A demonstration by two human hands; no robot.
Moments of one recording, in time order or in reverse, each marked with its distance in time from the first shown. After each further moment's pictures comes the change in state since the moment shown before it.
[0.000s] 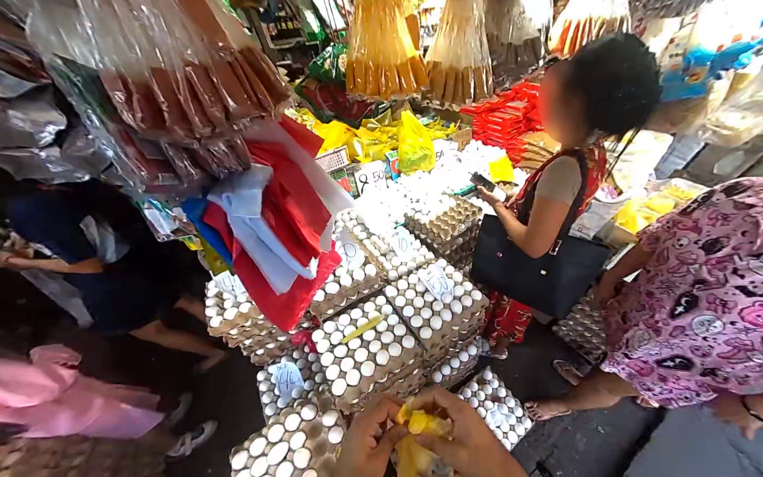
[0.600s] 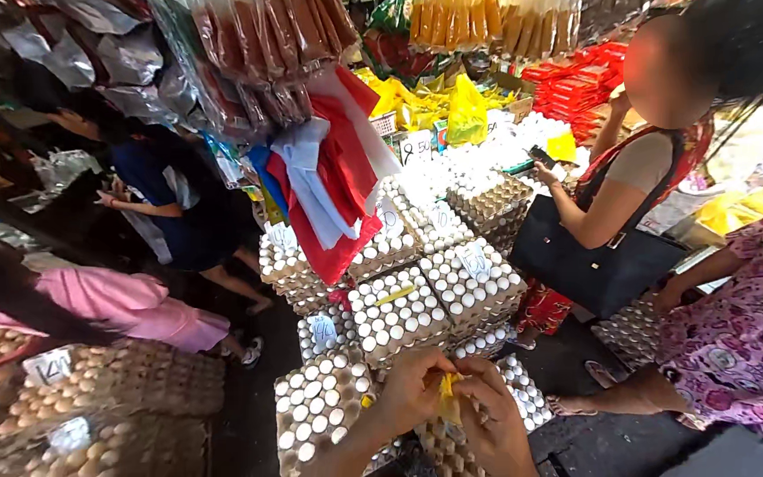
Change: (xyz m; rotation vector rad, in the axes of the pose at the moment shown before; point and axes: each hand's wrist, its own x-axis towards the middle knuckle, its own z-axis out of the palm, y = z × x) left_hand 0.031 0.021 0.014 0.076 -0.041 0.035; right_hand -0.019 0.001 0.026 -0.150 0.417 -0.273
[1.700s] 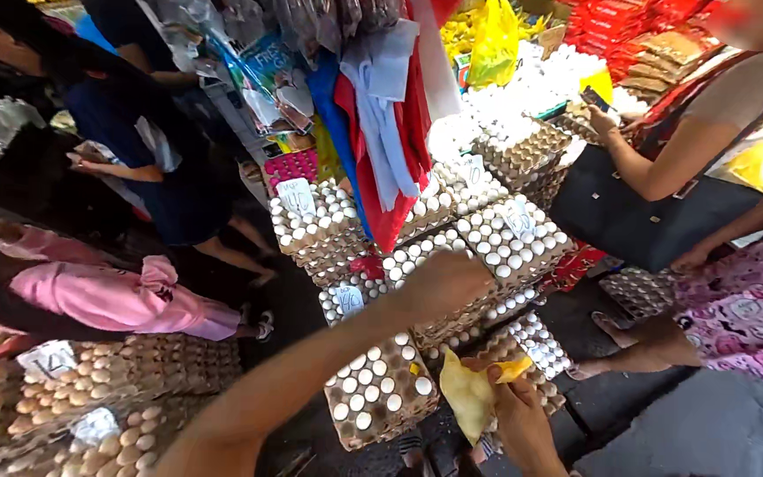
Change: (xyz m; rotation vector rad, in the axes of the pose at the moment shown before) left_hand 0.067 -0.028 -0.166 0.668 -0.398 0.395; right_hand -0.043 -0.014 0.145 0.502 0.171 0.607
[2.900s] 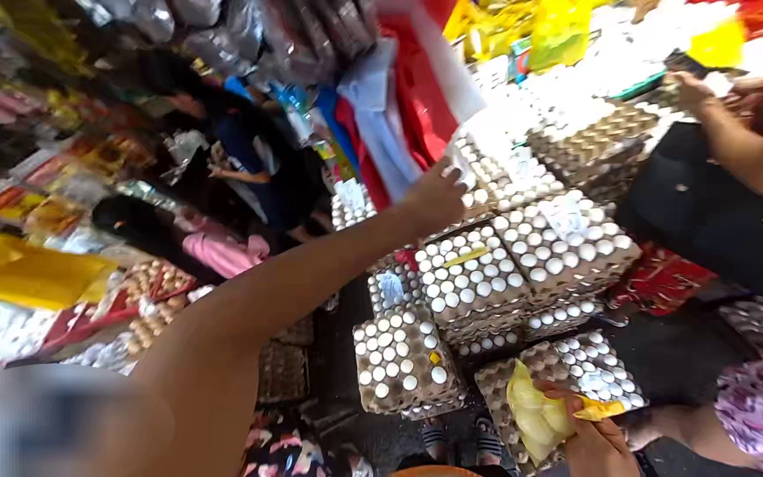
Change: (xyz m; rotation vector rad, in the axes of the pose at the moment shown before) left_hand 0.085 -0.046 -0.049 0.818 -0.479 -0.151; right_hand -0.005 -0.016 -0.136 0.171 -0.045 0.007
